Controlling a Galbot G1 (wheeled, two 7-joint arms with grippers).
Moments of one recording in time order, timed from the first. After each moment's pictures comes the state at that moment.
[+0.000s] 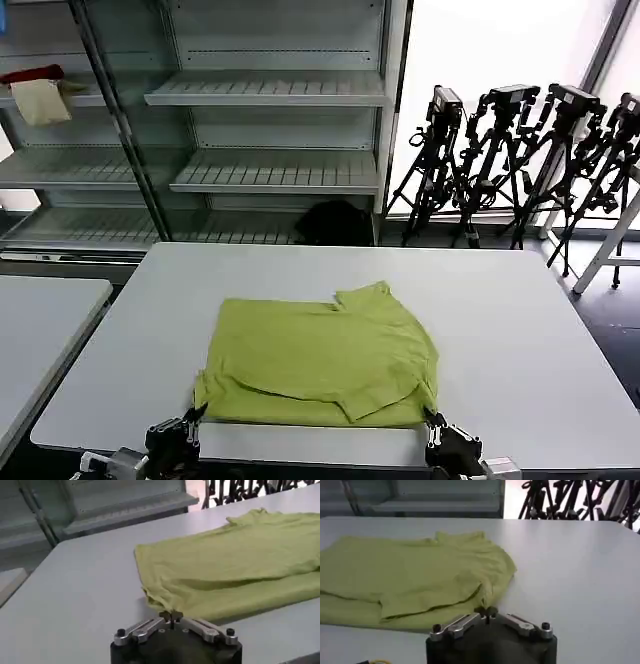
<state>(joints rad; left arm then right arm) 1.79 -1.17 -0.65 -2.33 -0.18 0.58 0.06 -1.79 1.34 0.48 2.42 0.19 -0.58 0.13</state>
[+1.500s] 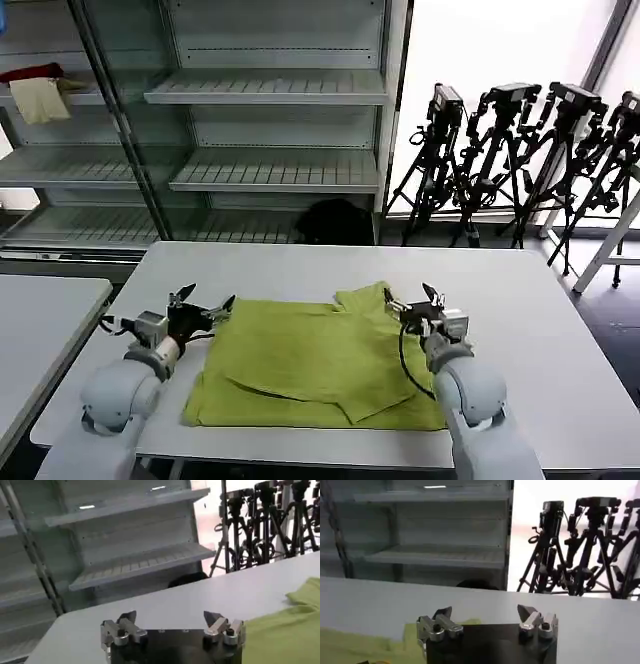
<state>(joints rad) 1.03 -1.09 -0.46 -1.86 -0.29 0.58 0.10 -0.92 1.40 0.40 1.76 0.20 -0.59 0.03</state>
